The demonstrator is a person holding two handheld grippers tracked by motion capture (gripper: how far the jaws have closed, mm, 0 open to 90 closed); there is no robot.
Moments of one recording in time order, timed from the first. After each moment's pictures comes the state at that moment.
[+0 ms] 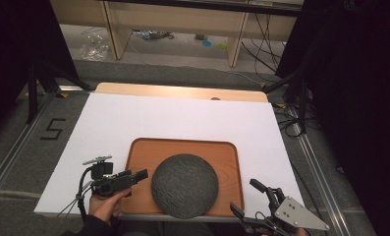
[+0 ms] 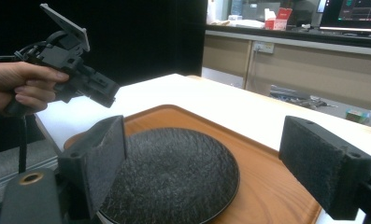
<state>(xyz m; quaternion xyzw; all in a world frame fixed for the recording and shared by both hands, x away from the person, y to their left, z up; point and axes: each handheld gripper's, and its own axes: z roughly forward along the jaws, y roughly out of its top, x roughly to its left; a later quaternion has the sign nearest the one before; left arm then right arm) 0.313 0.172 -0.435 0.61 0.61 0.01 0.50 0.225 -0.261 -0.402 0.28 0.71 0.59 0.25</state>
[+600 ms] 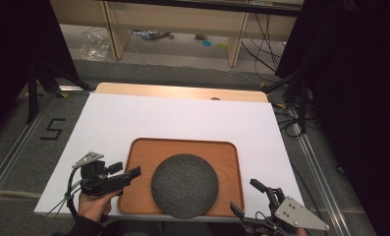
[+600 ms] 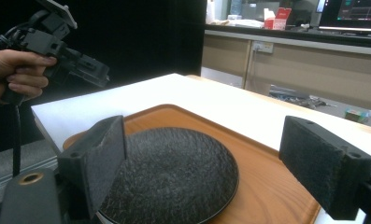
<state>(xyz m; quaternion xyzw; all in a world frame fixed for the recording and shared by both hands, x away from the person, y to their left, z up) 0.301 0.182 -0.412 0.65 0.55 0.09 0.52 0.225 -0.261 -0.402 0.29 0.71 0.59 0.25</state>
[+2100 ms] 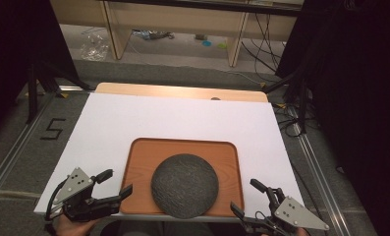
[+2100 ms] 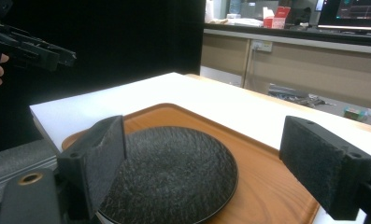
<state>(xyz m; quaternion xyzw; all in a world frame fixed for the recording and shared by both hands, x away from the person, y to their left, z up) 0.246 0.191 -0.394 0.70 0.43 0.19 0.53 0.225 -0.261 -0.403 0.29 0.71 0.59 0.25</state>
